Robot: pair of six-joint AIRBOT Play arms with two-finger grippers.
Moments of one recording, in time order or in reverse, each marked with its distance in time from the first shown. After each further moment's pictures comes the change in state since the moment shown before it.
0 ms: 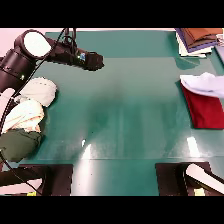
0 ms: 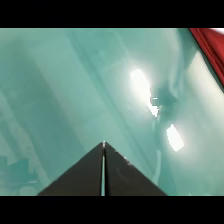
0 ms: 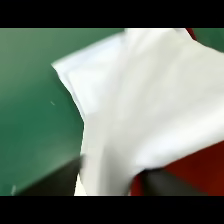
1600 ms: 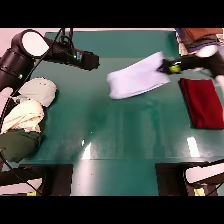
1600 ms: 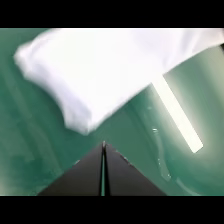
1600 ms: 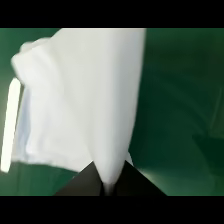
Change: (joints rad) left arm 0.014 0.000 0.000 0.050 0.007 0.023; right arm 0.512 -0.497 0.339 0.220 -0.041 -0.027
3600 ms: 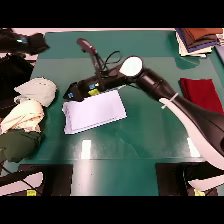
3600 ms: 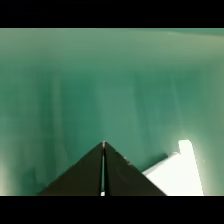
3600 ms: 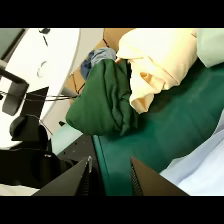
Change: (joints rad) left arm 0.459 0.094 0.000 -0.005 -0.040 -0.026; right arm 0.945 -0.036 0.145 0.383 -0.125 -0.108
